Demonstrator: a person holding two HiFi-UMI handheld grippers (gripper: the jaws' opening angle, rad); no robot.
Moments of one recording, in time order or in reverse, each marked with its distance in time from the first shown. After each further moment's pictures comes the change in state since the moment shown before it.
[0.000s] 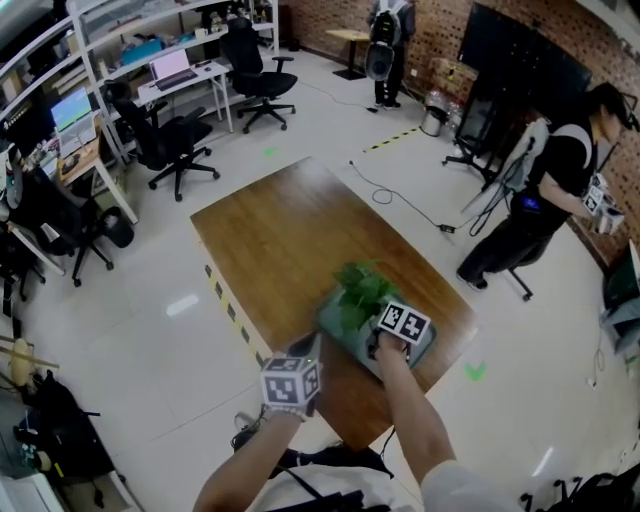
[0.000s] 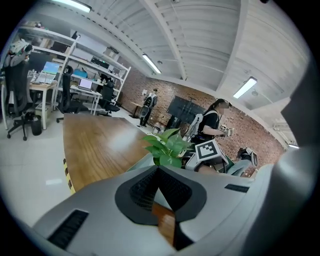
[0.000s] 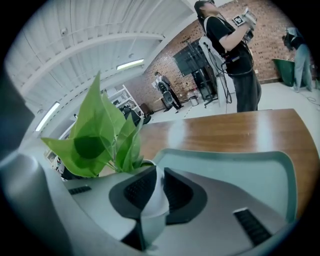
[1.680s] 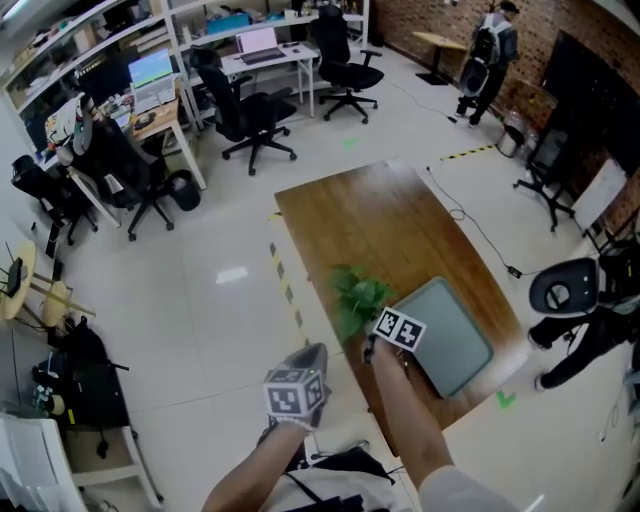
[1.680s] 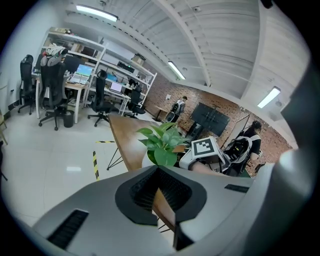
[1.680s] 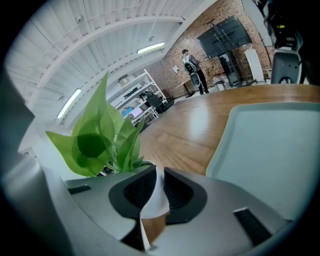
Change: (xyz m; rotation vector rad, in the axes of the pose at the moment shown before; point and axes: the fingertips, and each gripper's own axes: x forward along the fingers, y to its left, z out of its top) left arm -0.118 0.127 -0.012 -0.167 -0.058 0.214; right arm 0.056 0.192 -0.123 -0.116 0.154 0.200
